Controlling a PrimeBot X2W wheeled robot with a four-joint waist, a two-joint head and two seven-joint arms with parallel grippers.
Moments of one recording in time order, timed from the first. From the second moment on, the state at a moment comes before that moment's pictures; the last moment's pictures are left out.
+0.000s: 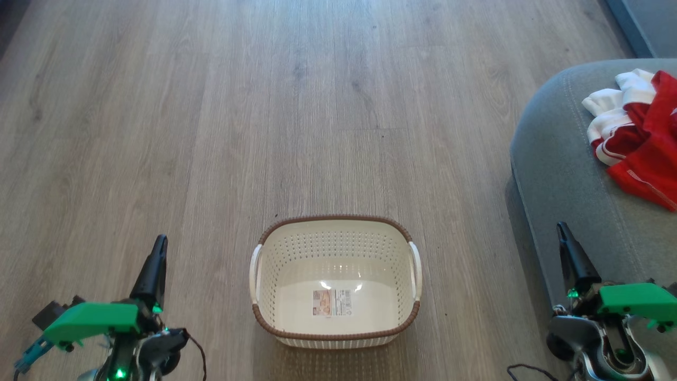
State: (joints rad) left arm -0.08 0.04 0.08 0.28 -1.60 -0.12 0.11; right arm -0.07 -0.05 -0.13 0.28 1.60 0.13 0.11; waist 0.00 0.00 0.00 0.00
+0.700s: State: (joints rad) left arm -0.08 0.04 0.08 0.28 -1.60 -0.12 0.11; right arm -0.07 -0.05 -0.13 0.28 1.60 0.13 0.11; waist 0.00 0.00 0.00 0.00
